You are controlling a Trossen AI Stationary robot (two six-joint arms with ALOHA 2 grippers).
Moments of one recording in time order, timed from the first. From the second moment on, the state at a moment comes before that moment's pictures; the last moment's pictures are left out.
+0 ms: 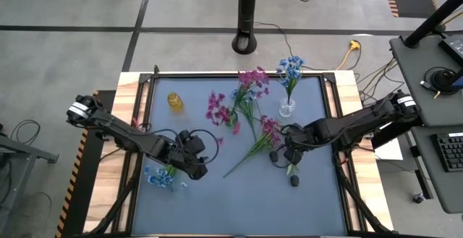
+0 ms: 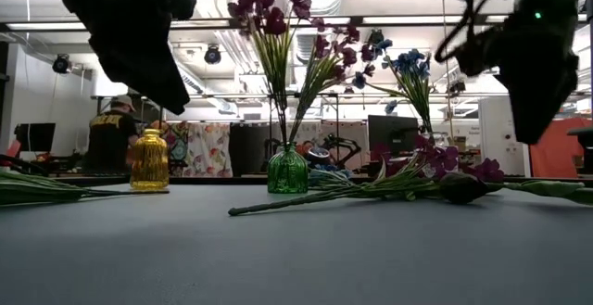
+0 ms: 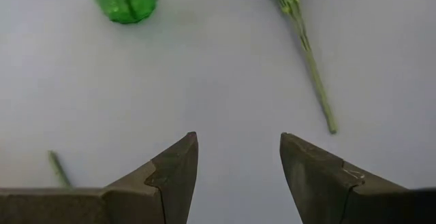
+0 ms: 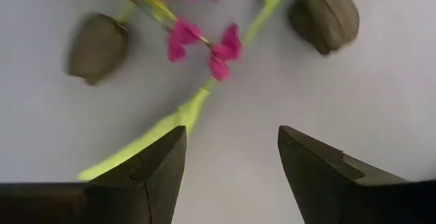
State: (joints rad) left arm -0.43 1.41 0.87 -0.53 -0.49 -0.81; right arm 0.21 1.28 0.80 -0.98 0.11 1.01
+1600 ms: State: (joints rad) left arm -0.78 1.48 1.07 -0.61 -0.88 -0.74; right arm 0.44 1.31 0.63 -0.65 0.17 1.30
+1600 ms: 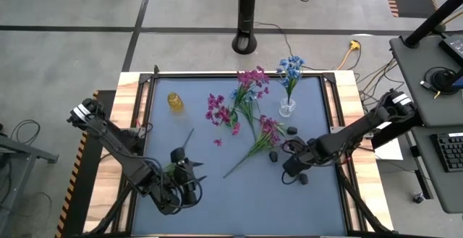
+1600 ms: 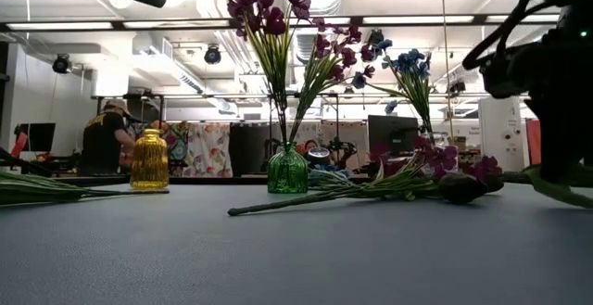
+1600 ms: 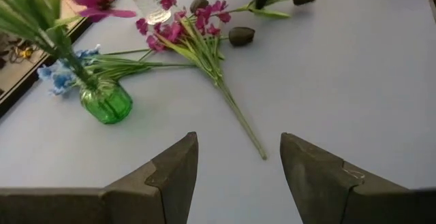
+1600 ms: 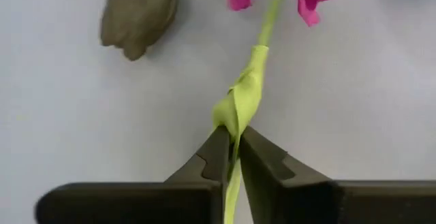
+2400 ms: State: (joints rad) left arm -0.77 1.54 1.07 -0.42 -0.82 -0.58; right arm 0.48 1.08 0.81 -1.11 -0.02 1.33
